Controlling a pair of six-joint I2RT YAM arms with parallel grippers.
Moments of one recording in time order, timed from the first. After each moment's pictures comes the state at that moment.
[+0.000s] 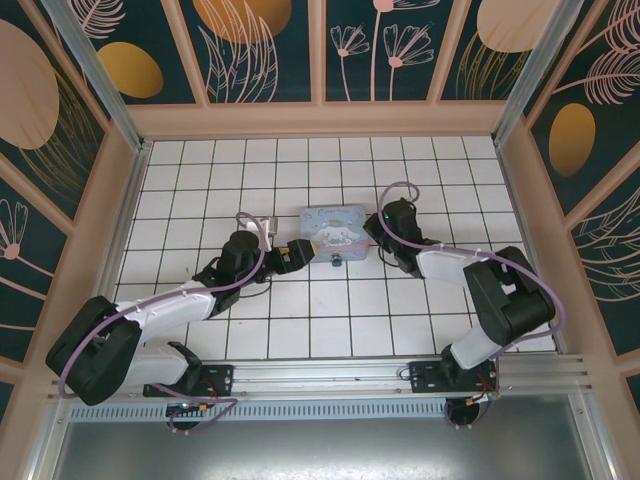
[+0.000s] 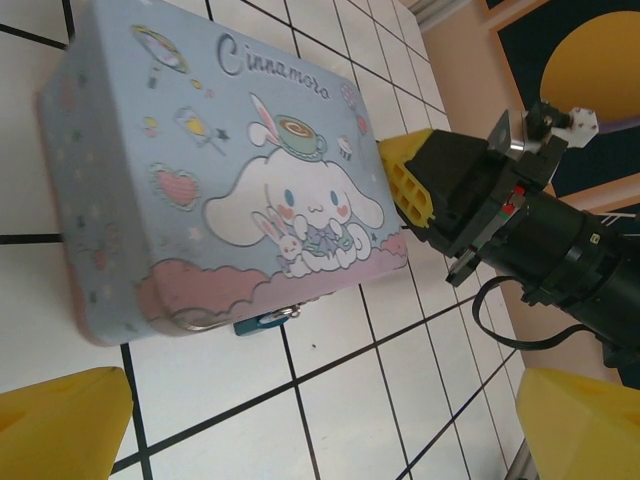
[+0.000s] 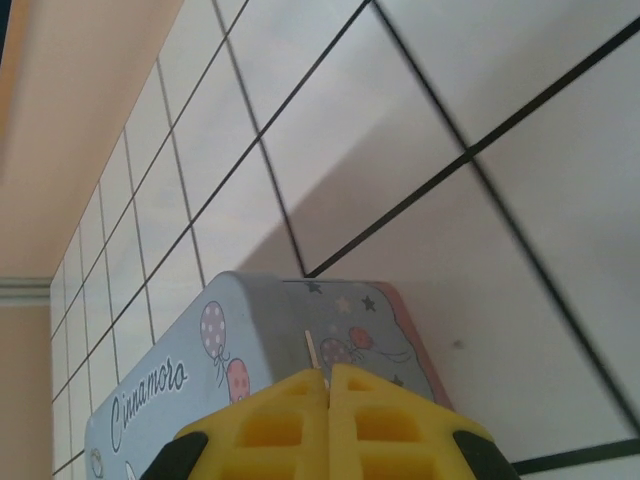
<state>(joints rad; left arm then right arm) -0.65 1.28 0.48 0.39 0.25 -0.88 0.49 1.58 0.68 0.31 0.04 1.10</state>
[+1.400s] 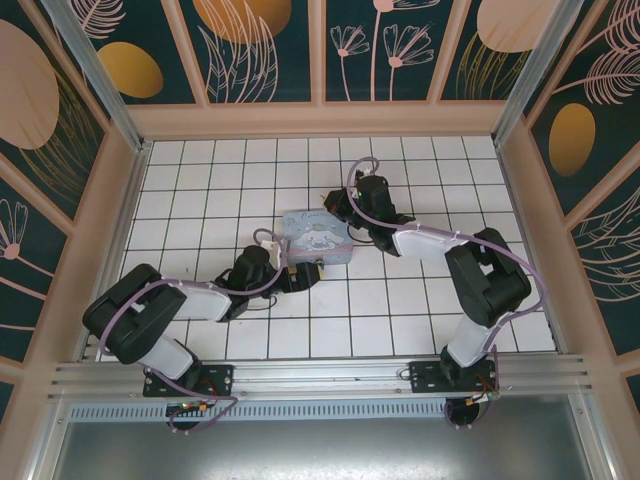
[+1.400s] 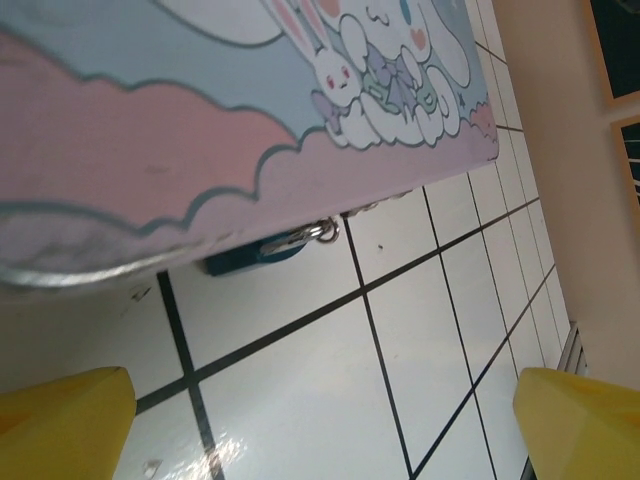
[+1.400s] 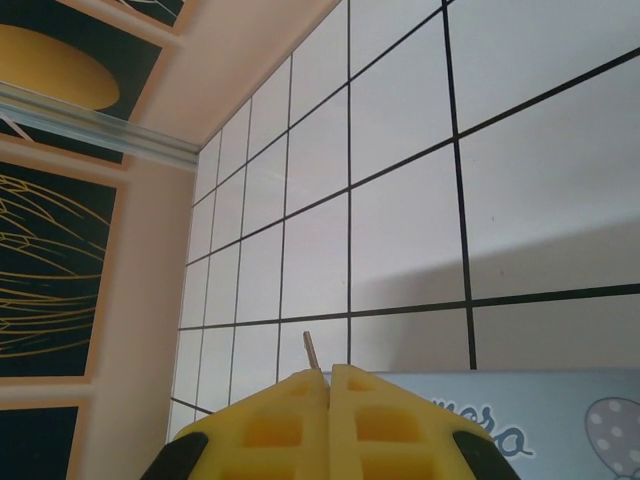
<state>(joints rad) -0.69 1.55 0.39 0.65 0.37 -0.86 0.58 1.73 0.96 0.34 -0.20 0.99</state>
